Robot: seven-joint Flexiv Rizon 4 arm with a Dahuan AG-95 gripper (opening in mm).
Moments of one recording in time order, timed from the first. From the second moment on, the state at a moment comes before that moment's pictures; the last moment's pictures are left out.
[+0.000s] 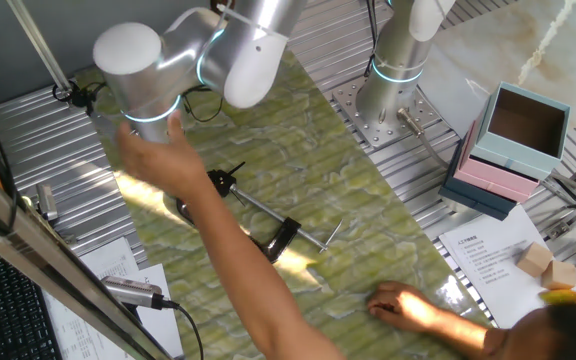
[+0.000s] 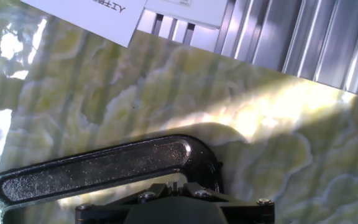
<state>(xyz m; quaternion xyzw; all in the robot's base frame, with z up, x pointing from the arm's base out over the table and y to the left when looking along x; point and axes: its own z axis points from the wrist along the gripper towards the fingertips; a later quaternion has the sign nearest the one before) 0.584 0.045 0.091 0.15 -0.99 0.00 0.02</state>
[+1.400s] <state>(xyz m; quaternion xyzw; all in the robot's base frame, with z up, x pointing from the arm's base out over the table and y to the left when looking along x) 0.584 0.038 0.048 0.25 -0.97 0.00 0.00</state>
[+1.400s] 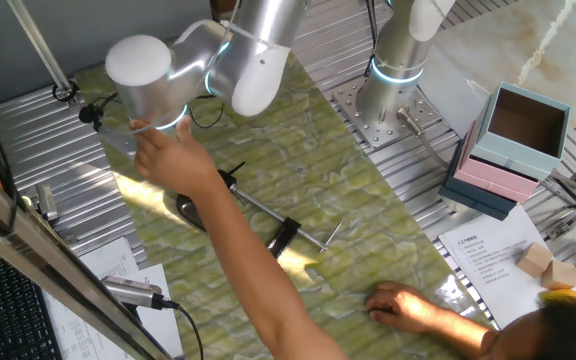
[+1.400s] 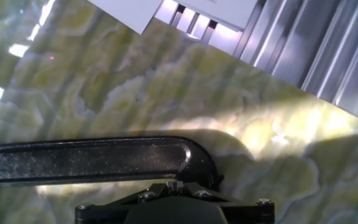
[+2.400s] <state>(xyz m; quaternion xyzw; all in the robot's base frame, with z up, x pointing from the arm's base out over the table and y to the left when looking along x) 0.581 0.039 0.071 0.28 -0.96 0.01 -0.01</state>
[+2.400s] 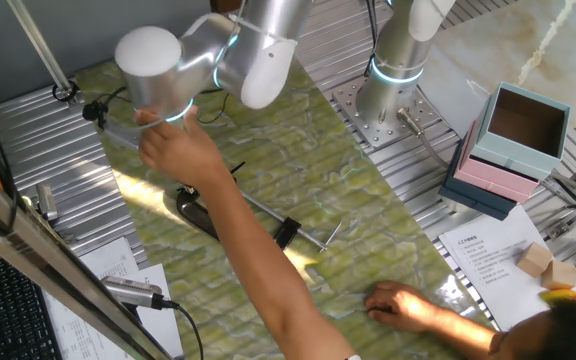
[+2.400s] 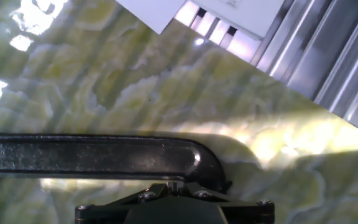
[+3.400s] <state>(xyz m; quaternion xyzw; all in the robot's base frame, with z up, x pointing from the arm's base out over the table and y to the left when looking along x) 0.587 0.037 0.035 0.25 -0.97 0.01 0.02</state>
